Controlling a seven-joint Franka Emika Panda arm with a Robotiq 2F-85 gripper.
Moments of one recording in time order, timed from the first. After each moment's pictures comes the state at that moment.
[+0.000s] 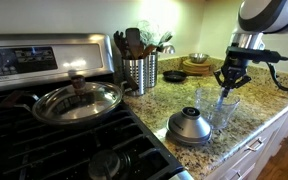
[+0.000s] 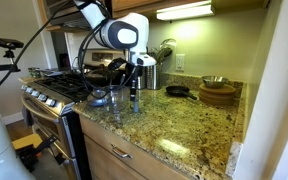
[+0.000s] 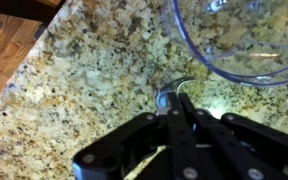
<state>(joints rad) -0.03 0.01 -0.02 -2.46 0.19 2.46 0.61</state>
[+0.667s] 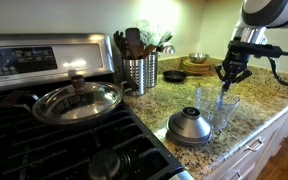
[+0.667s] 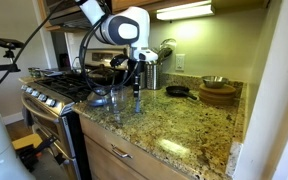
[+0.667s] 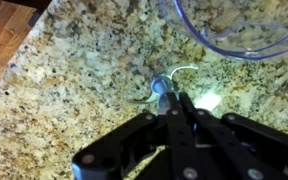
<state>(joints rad) -0.04 -0.02 -0.03 -2.46 0.17 2.47 0.61</state>
